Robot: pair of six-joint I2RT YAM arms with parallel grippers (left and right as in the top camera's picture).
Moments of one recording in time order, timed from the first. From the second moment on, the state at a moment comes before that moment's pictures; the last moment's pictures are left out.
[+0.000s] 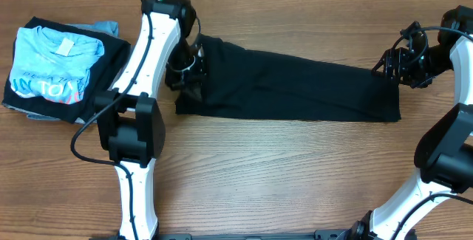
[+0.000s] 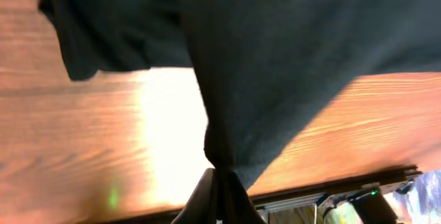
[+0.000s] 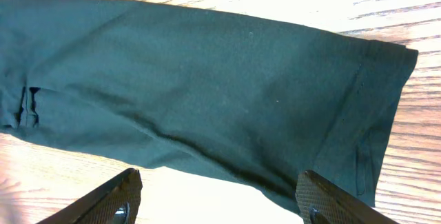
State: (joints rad) left arm -0.20 2.29 2.11 -1.68 0.30 -0.26; right arm -0.39 2.05 1.81 -1.30 -0.42 -0.27
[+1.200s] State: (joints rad) left arm -0.21 2.28 2.14 -1.48 0.24 -0.29; right arm -0.33 2.05 1.81 -1.30 -0.59 -0.29
